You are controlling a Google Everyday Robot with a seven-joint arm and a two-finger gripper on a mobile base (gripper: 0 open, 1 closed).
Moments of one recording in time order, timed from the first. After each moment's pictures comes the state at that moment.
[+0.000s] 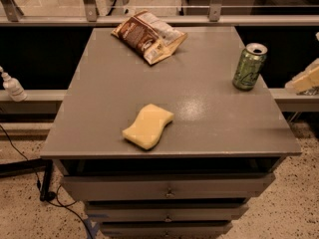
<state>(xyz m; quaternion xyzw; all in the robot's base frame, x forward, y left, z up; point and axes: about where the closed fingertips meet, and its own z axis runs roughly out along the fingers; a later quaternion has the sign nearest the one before) 0.560 -0.346 0.943 -0.43 0.81 0.04 0.40</state>
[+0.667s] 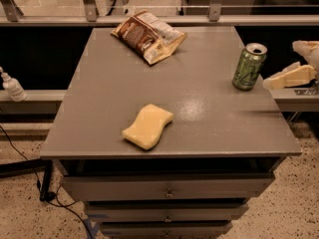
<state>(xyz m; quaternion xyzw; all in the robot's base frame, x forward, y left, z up) 0.613 -0.333 0.905 -0.38 0.77 0.14 0.50</state>
